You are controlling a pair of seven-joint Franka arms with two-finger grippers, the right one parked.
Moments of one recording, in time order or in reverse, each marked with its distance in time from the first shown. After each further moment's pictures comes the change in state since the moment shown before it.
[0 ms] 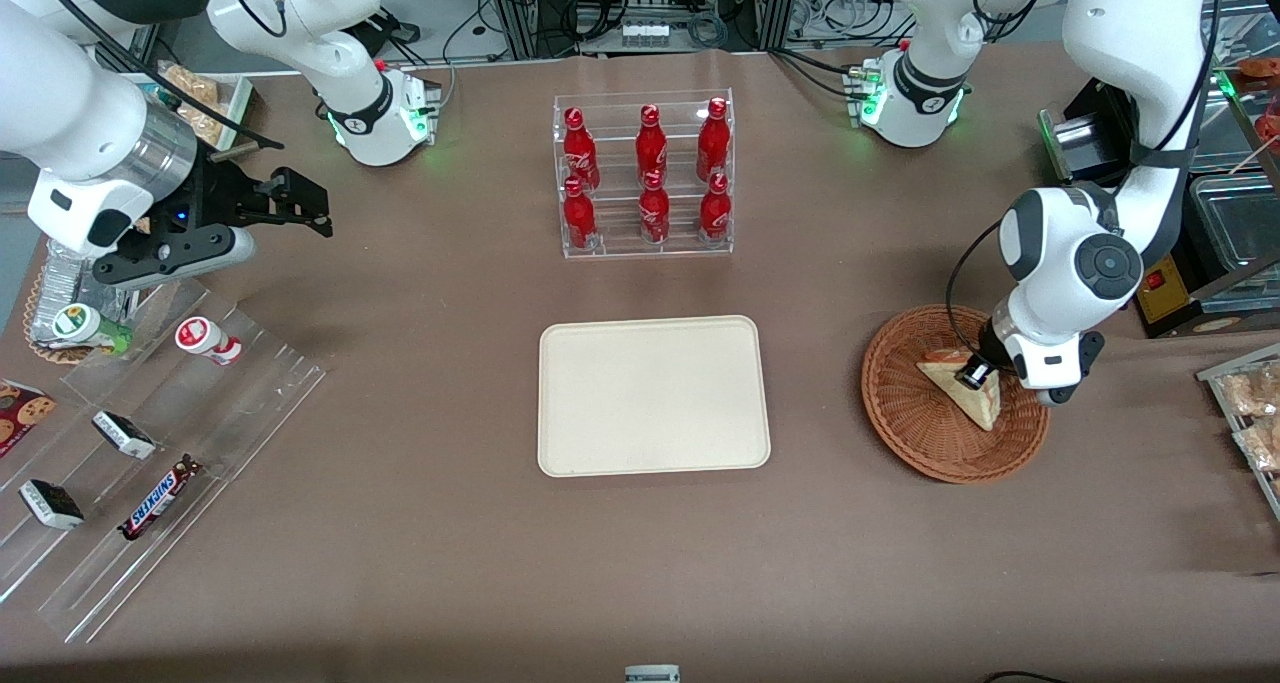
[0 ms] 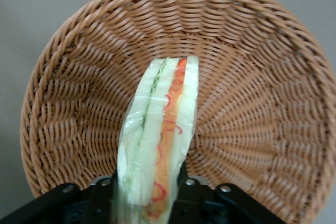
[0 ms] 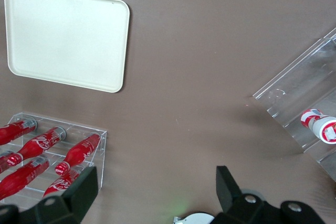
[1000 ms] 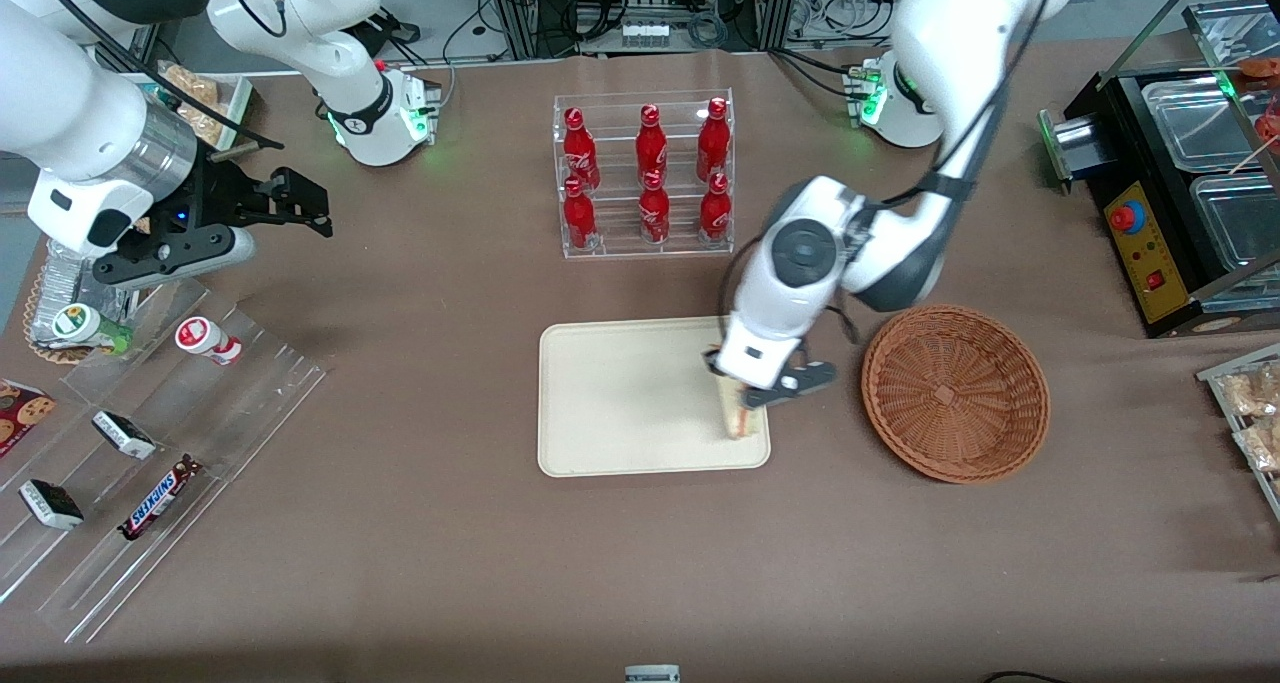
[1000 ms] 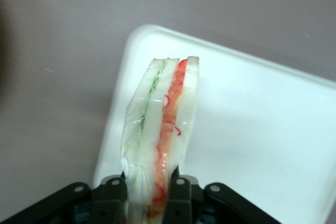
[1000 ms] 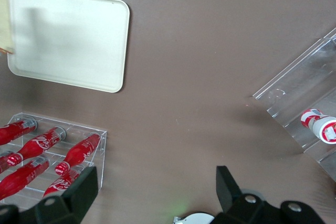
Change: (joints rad) arm -0.419 0.242 -0.176 0.510 0.031 -0.220 -0.049
